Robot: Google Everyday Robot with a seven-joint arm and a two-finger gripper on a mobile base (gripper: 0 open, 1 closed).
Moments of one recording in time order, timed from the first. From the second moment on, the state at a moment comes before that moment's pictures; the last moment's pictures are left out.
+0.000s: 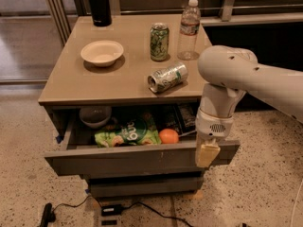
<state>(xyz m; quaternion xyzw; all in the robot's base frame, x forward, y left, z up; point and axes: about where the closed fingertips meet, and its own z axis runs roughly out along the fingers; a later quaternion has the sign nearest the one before) 0.417 -0.145 0.723 0.66 -0.72 -0.18 0.10</state>
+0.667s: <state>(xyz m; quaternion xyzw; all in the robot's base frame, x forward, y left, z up) 0.433 -0.143 0.732 0.66 -0.73 -0.14 0.07</state>
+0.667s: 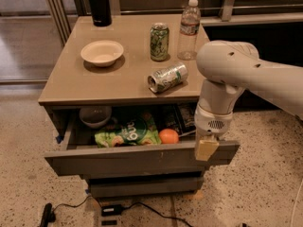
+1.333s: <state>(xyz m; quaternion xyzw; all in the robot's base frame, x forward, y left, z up) 0.449 -0.139 0.733 0.67 -0.73 -0.10 0.05</state>
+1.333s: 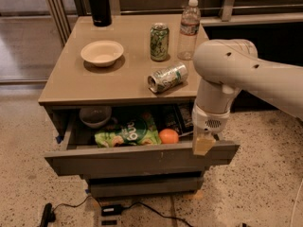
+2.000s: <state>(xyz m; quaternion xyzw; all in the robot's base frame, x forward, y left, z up) 0.476 -0.130 0.729 0.69 -0.72 -0.06 -0.05</state>
